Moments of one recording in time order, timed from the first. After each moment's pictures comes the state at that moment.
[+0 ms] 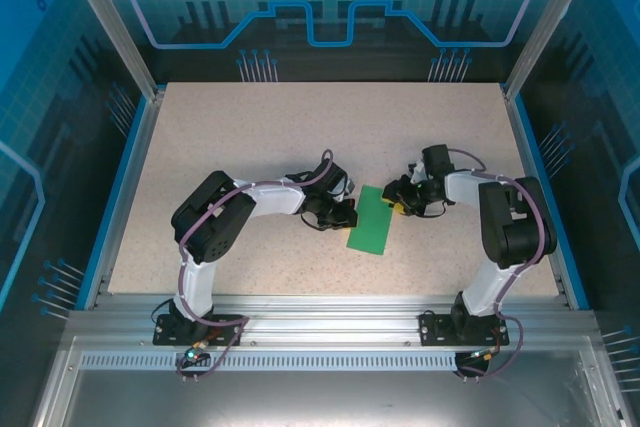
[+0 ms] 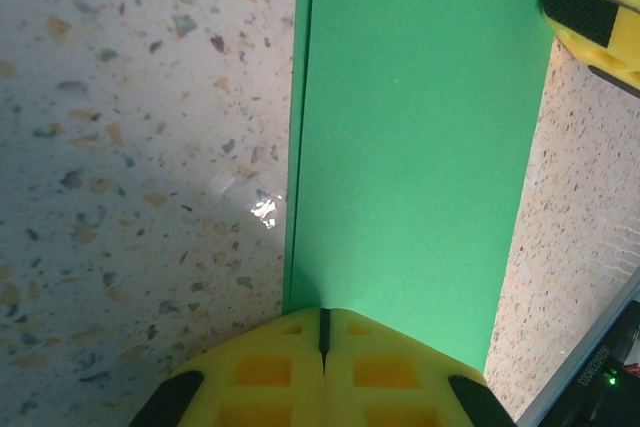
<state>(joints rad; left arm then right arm) -0.70 2.01 1.18 -0.25 0.49 -0.74 0.12 1.75 0.86 -0.29 -0.60 0.67</state>
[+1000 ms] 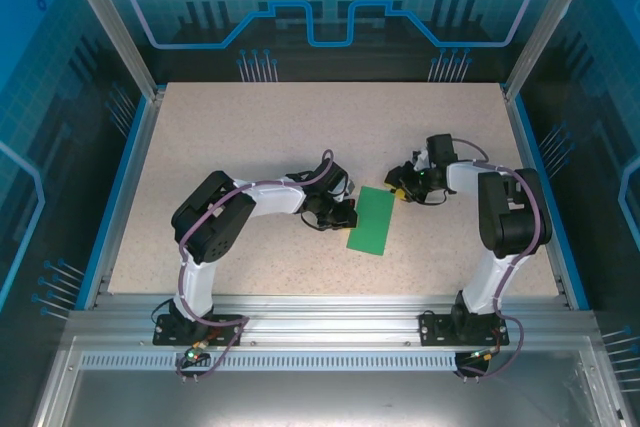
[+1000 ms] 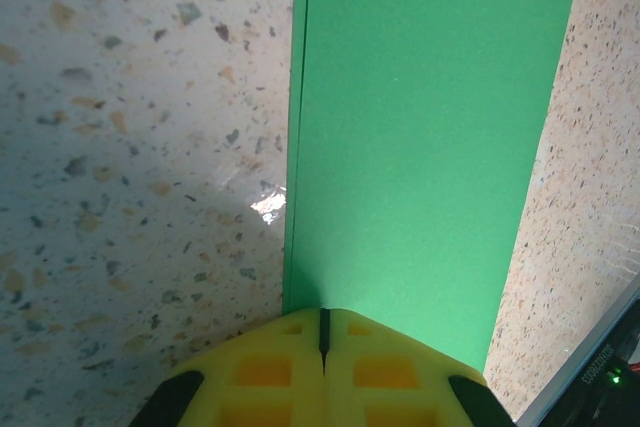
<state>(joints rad) -0.70 2.01 1.19 -0.27 0.49 -0.73 0.08 1.83 0.97 -0.25 -0.62 0.70</state>
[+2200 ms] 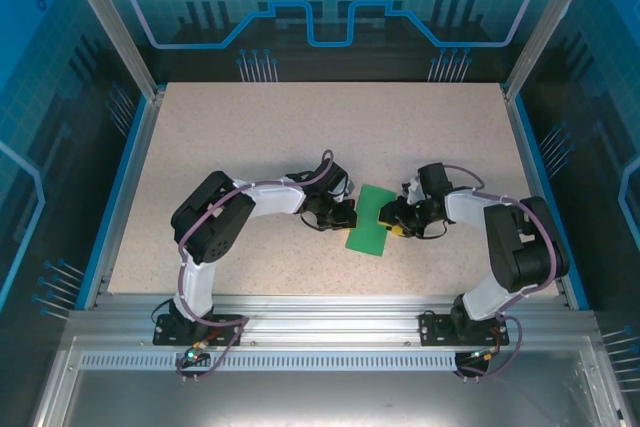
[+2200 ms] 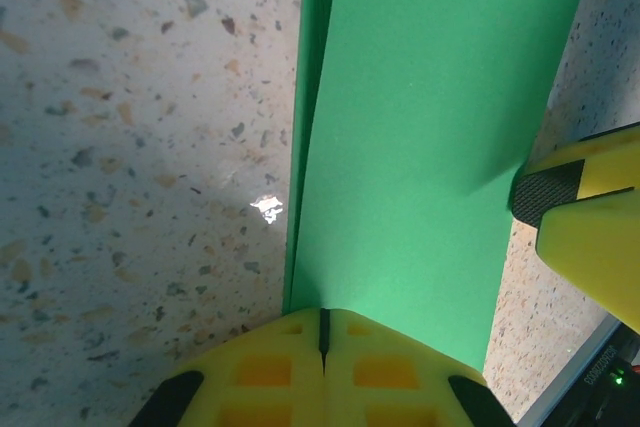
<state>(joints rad) -0.70 2.00 1.19 -0.28 0.48 -0.74 0.19 1.59 0.69 -0.33 -0.63 0.60</state>
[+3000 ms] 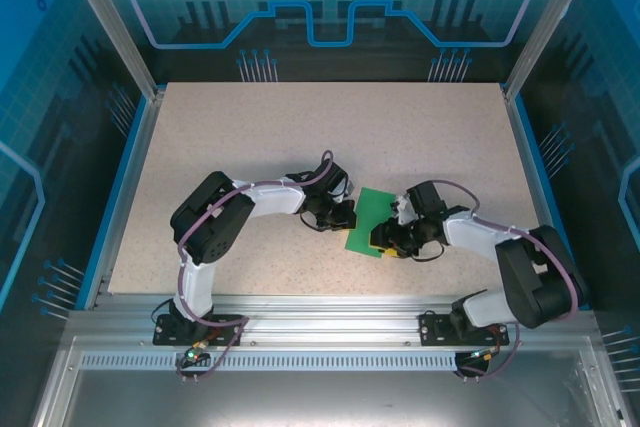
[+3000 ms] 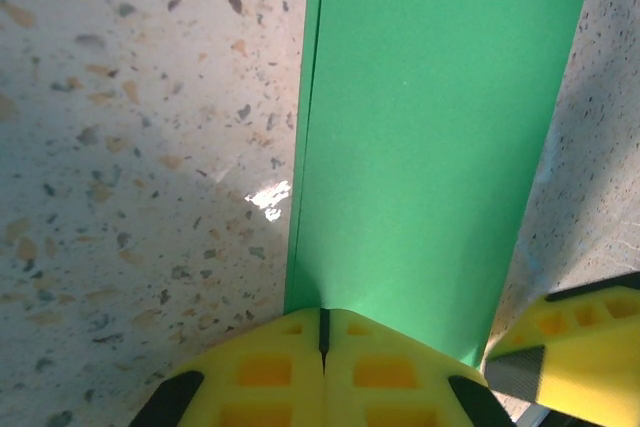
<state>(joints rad) -0.70 2.00 1.19 -0.29 0.48 -0.74 0.34 1.38 0.54 -0.34 -0.66 0.63</state>
